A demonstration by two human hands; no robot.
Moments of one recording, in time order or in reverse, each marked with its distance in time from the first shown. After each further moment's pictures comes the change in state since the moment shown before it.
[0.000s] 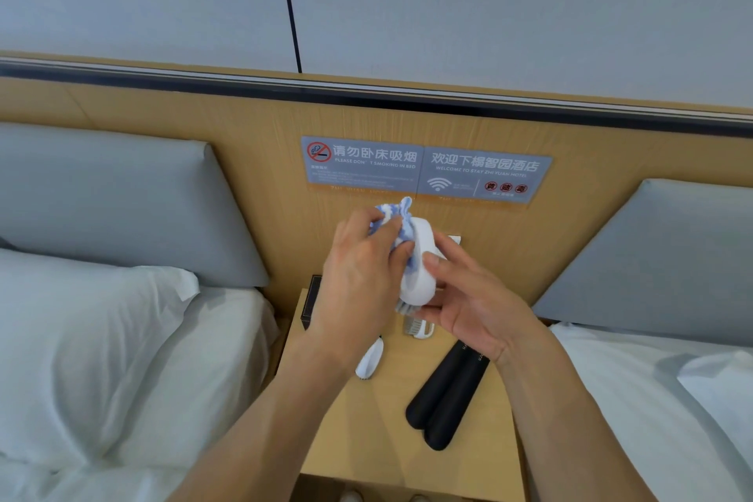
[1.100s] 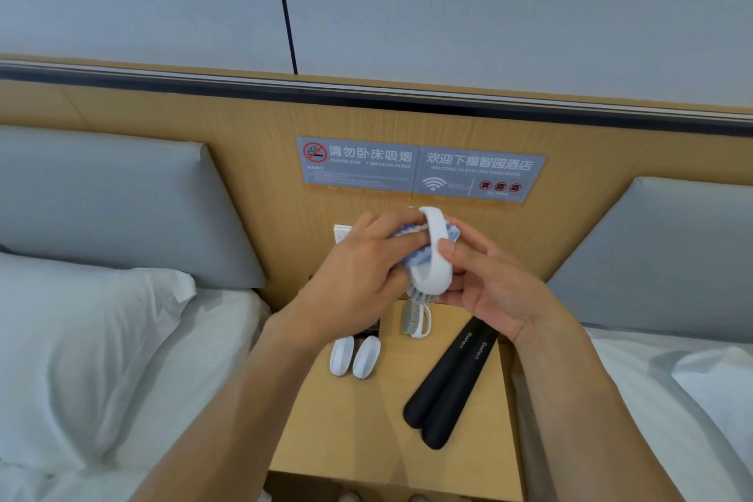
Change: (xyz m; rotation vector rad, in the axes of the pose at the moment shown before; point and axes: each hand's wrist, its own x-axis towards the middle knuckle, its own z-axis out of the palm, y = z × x) left_hand 0.010 -0.003 -0.024 -0.065 -0.380 0.313; right_hand 0.001 -0.017 -0.024 -0.157 0.035 -0.063
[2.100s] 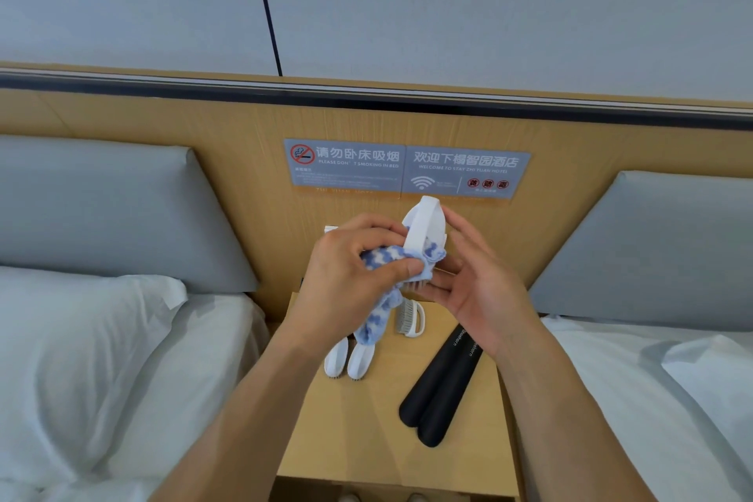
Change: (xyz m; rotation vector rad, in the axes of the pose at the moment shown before) left_hand -0.001 0.009 0.013 -0.467 0.291 -0.306; right_hand -0.014 0.010 0.014 0.174 0.137 -0.122
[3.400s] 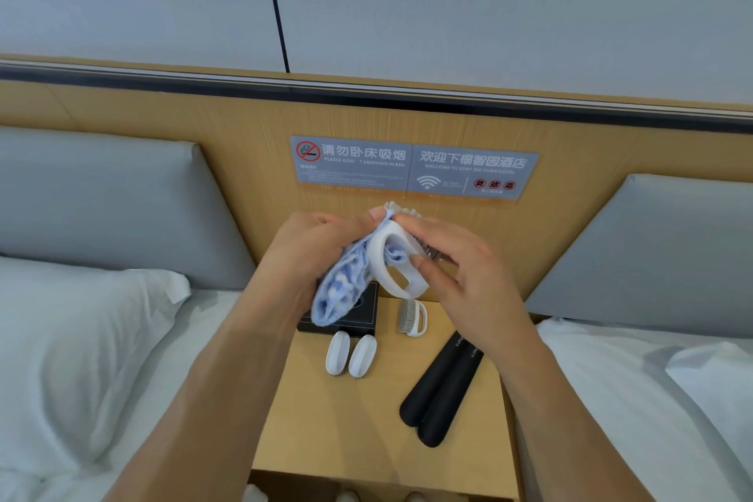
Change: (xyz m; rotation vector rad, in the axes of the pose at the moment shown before) left_hand 0.019 0.001 -0.035 -0.348 0.014 -0.653; right_hand -0.008 -0.008 0.021 -1.059 -0.009 -0.635
